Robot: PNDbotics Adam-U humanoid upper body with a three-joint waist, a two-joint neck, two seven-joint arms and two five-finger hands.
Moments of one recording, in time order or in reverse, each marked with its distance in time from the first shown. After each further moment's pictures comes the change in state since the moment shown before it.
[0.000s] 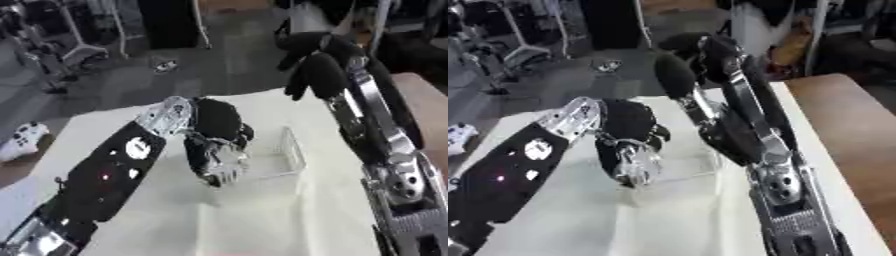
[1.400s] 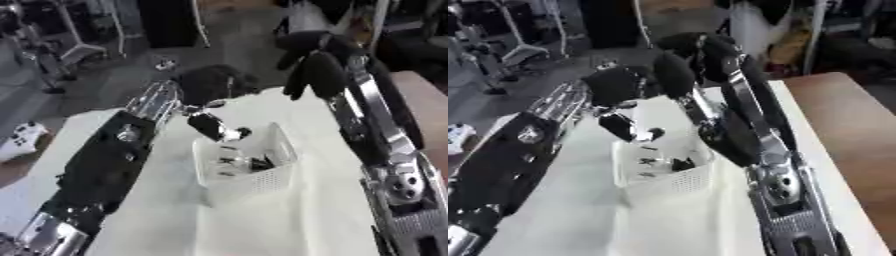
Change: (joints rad) left arm 0.166 0.092 0.223 -0.196 0.635 0.390 0.470; right arm -0.001 0.008 -0.004 0.000 0.000 -0.003 -0.013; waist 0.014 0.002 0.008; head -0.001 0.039
